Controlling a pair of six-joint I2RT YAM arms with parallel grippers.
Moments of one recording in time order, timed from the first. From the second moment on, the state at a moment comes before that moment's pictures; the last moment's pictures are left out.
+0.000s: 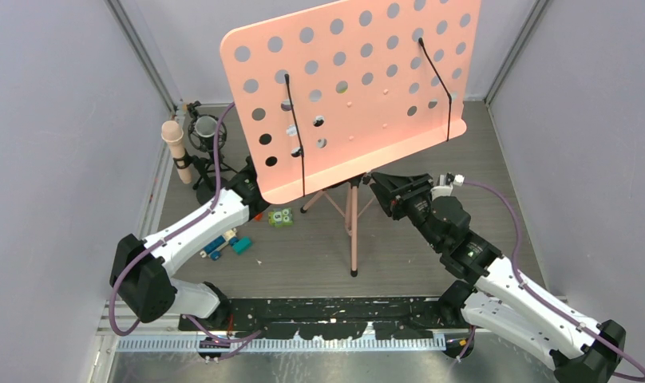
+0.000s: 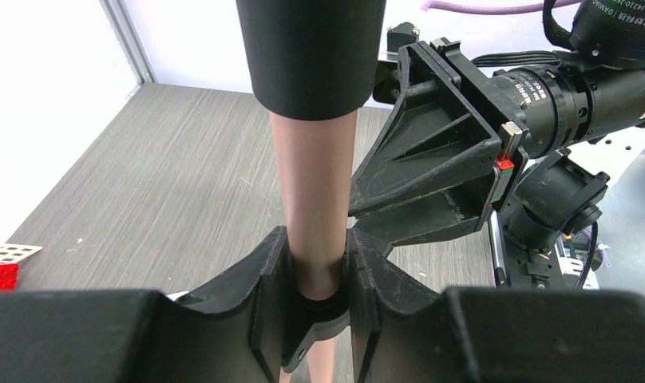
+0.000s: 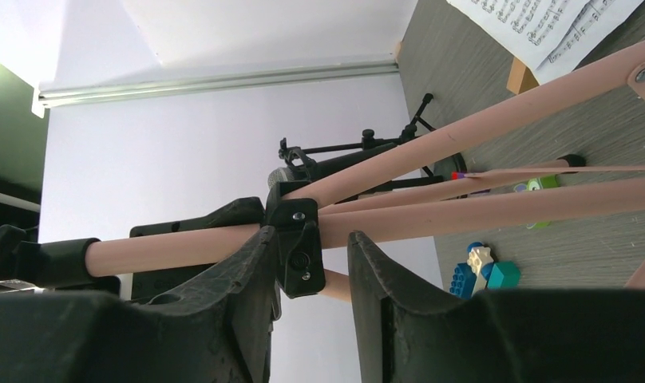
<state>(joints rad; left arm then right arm) -0.71 1.36 1.11 0.25 0.67 0.03 0.73 0.69 0.58 0.01 0.28 1.63</state>
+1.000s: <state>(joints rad) -0.71 1.36 1.11 0.25 0.69 0.03 0.72 0.74 0.60 0.06 0.23 1.60</state>
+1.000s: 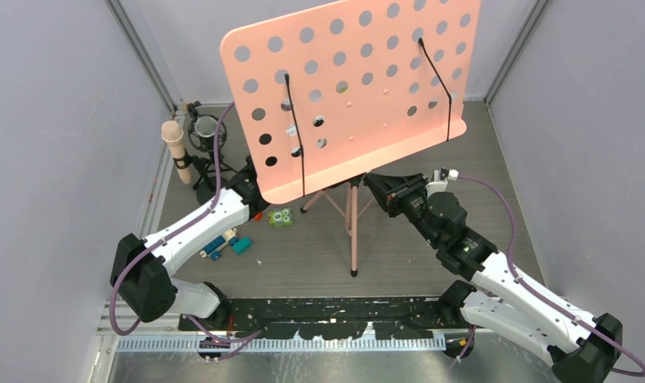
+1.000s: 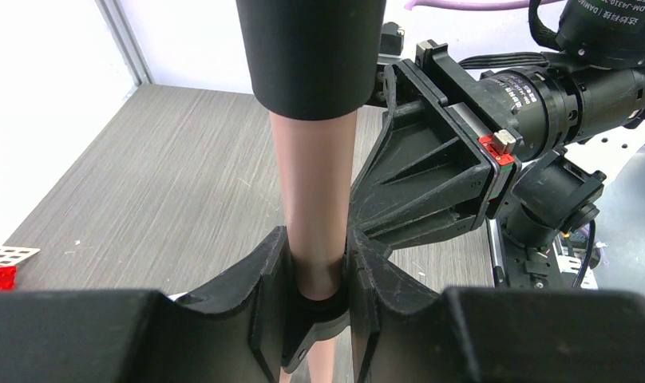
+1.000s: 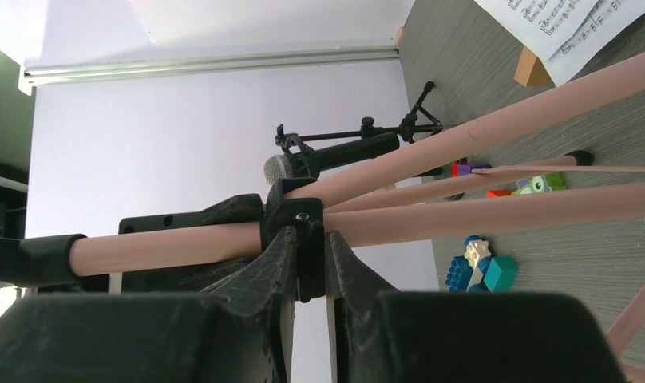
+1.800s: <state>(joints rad) -0.67 1.36 1.13 0.25 0.69 0.03 0.68 0.86 0.67 0.22 0.08 0.95</state>
